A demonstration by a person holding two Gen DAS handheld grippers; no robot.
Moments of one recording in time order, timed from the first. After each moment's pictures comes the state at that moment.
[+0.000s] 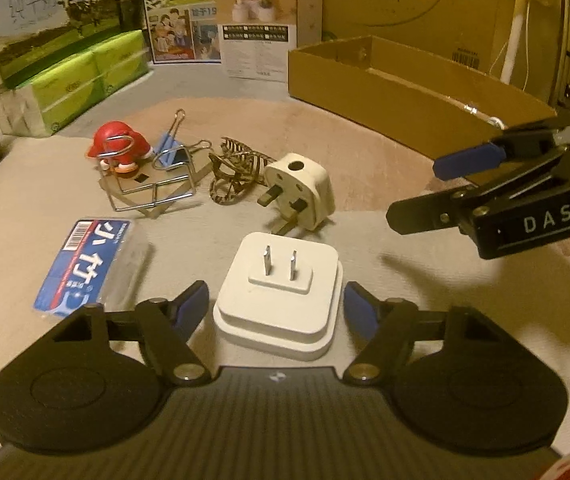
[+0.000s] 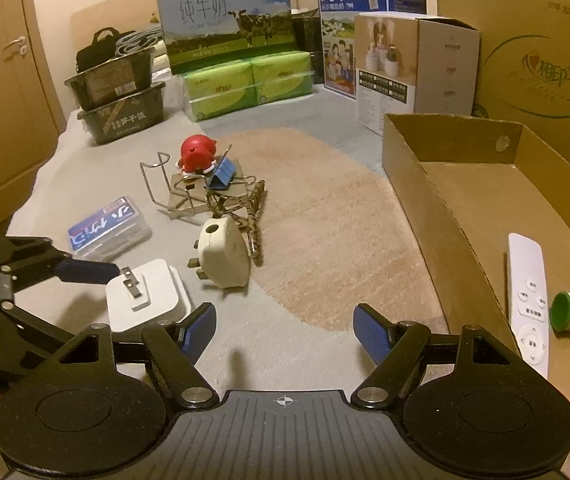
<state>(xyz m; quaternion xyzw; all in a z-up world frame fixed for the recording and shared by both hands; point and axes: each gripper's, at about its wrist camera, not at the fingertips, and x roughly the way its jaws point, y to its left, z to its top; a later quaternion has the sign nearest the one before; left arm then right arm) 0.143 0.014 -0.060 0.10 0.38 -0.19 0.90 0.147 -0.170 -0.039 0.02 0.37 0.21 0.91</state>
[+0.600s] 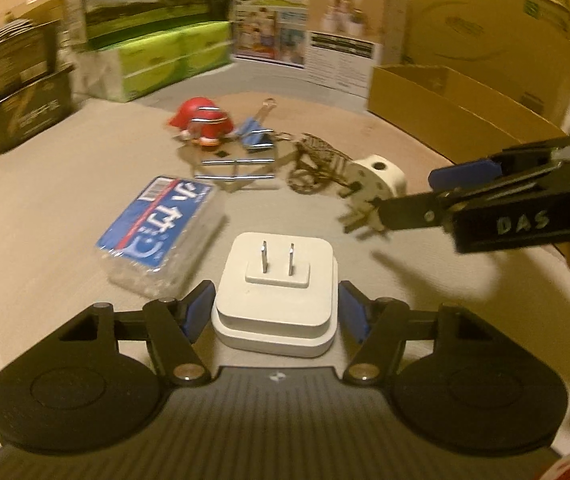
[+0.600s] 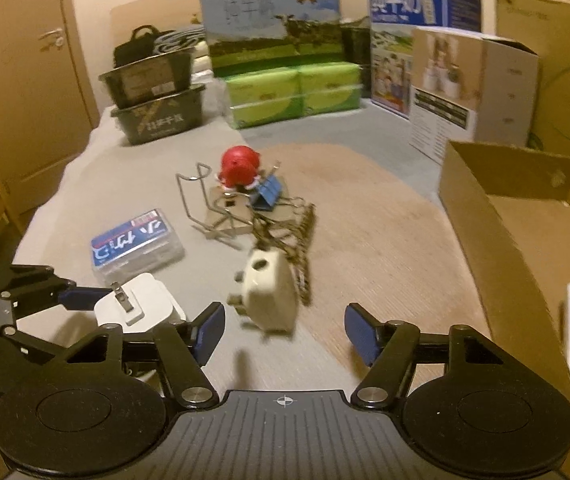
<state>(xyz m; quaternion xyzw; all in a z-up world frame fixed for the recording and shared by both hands) 0.127 0.046 -0.062 0.02 0.37 -0.08 0.93 0.172 -0.131 -0.043 -0.01 0.35 0.27 0.90</state>
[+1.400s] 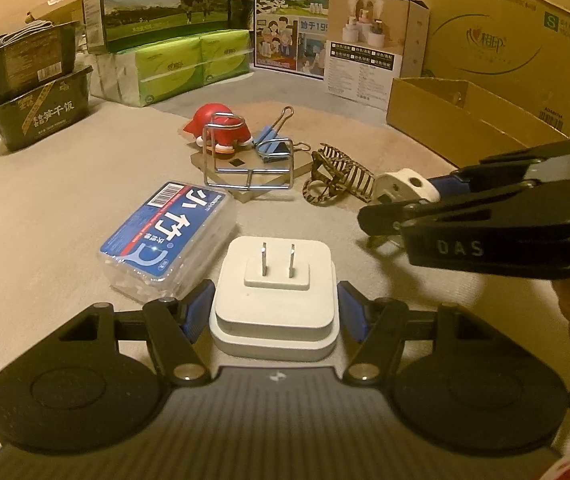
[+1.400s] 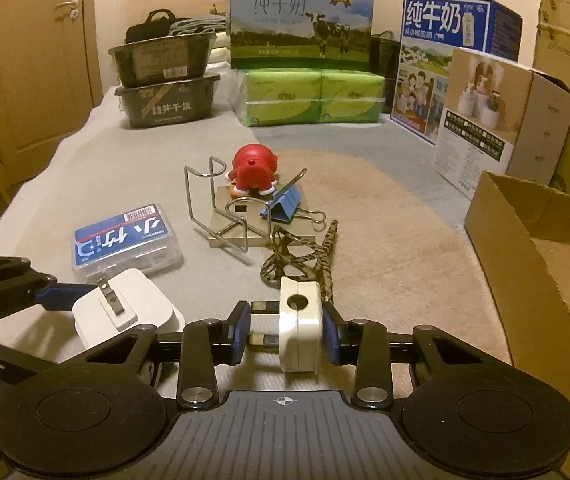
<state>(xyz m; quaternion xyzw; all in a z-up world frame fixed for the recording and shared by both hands) 0.135 0.042 -0.069 0.01 0.35 -0.06 0.93 0.183 -0.100 -0.057 -0.06 0.32 0.25 0.91</state>
